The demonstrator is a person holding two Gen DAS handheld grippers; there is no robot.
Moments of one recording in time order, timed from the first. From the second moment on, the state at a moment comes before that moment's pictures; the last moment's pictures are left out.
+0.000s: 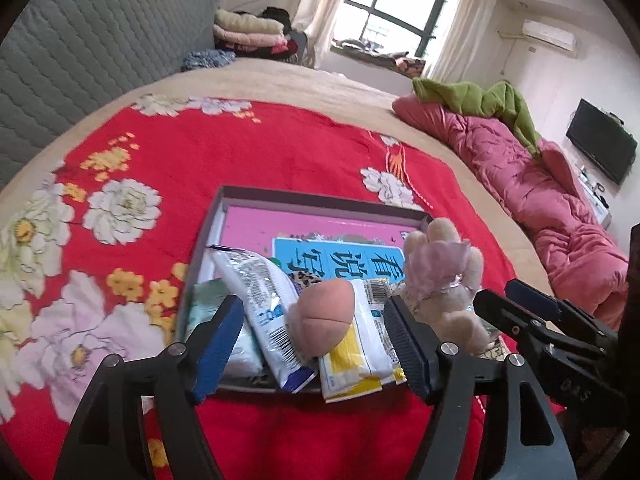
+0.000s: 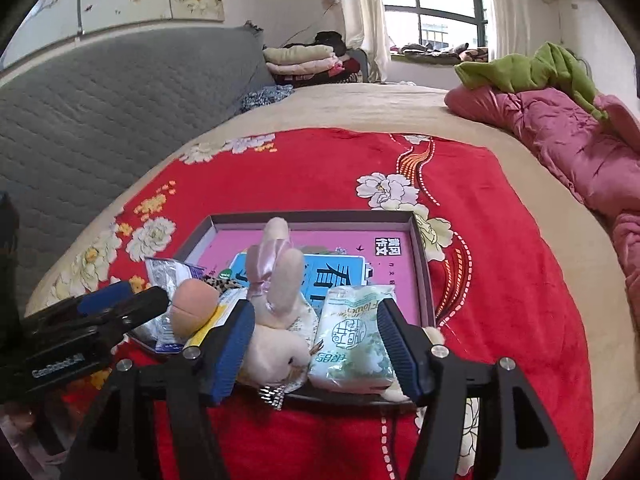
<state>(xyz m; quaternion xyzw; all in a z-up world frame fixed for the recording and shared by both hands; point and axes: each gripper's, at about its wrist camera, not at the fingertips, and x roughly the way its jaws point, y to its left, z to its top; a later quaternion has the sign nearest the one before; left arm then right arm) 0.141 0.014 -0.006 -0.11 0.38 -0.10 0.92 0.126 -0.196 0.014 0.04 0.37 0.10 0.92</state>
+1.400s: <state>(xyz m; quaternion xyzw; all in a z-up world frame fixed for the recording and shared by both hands) 0.001 -0.010 0.005 -0.03 0.42 -0.03 0.91 -0.016 -0.174 0.017 -0.02 0.34 0.04 0.94</state>
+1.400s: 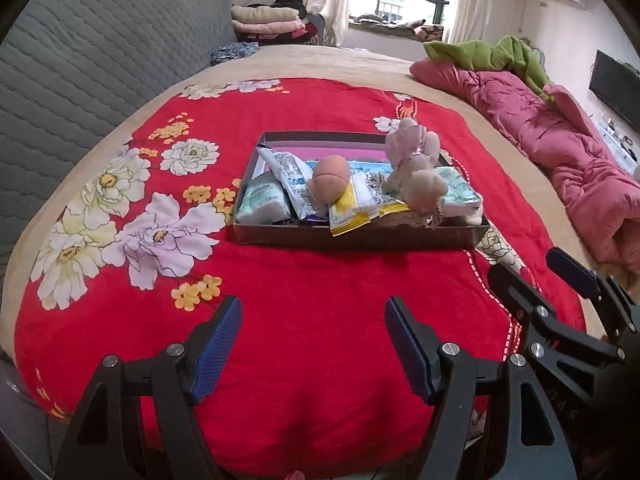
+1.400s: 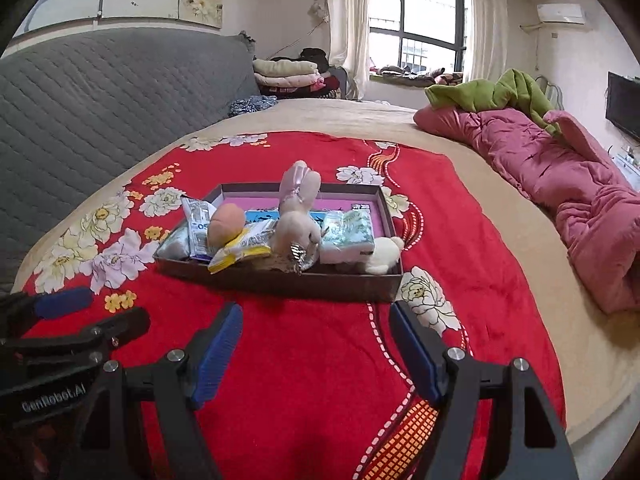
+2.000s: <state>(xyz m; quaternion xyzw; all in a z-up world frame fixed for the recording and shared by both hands) 0.009 -0.006 -0.013 -0.03 0.43 -0.02 0.90 -0.012 -0.177 -0.010 0.01 0.36 0.04 0.93</state>
